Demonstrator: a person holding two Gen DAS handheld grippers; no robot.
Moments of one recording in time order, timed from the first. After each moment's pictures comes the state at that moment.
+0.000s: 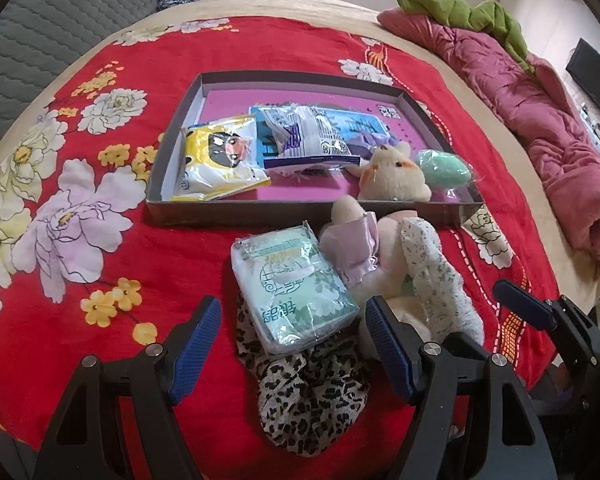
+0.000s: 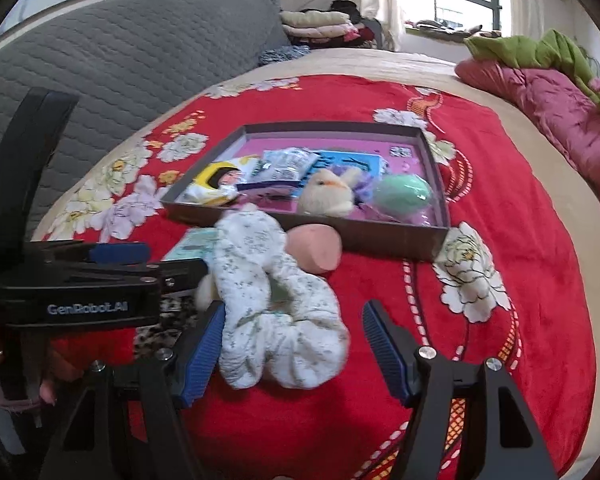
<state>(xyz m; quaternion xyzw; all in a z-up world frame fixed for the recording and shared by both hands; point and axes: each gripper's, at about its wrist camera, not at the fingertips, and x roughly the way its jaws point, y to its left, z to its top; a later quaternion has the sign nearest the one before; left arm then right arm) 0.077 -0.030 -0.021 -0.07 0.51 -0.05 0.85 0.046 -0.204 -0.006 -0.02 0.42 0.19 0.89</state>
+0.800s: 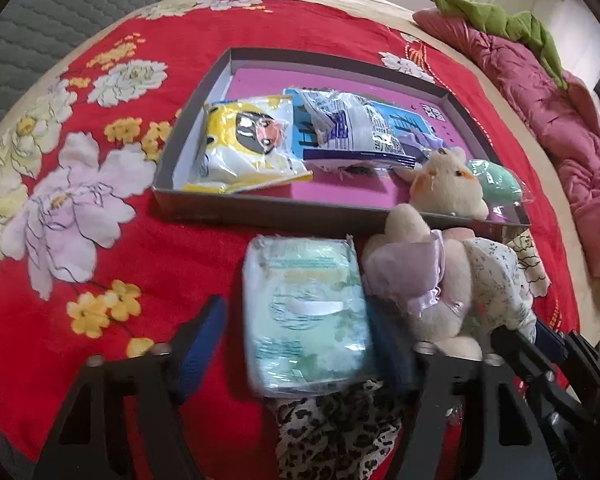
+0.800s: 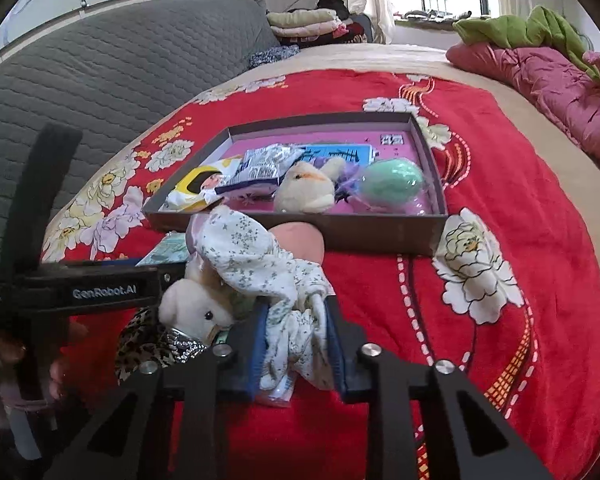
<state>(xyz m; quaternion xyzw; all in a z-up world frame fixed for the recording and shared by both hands) 0.106 -0.017 -0.052 -0.09 0.53 0.00 0.84 0.062 -0.217 -0.021 0.01 0.42 0.20 0.89</state>
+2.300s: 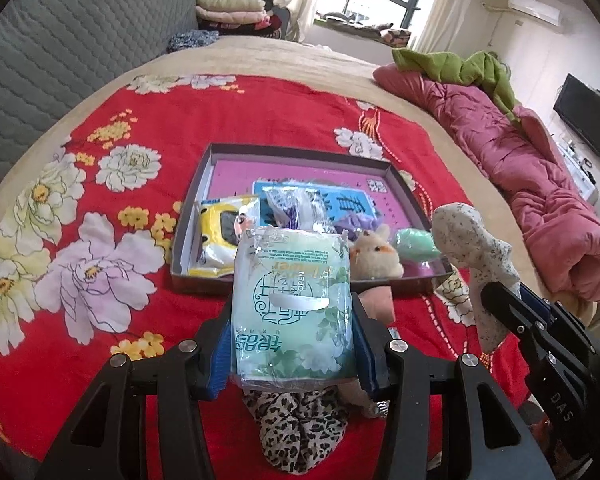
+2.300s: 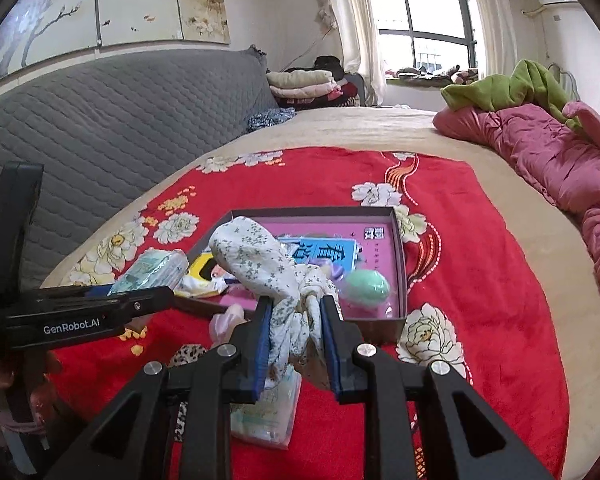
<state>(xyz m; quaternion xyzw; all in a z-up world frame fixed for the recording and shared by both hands) 0.075 -0.014 0.028 -0.10 0.43 -0.05 0.89 0.054 -0.227 0.053 0.01 0.32 0.18 0.93</state>
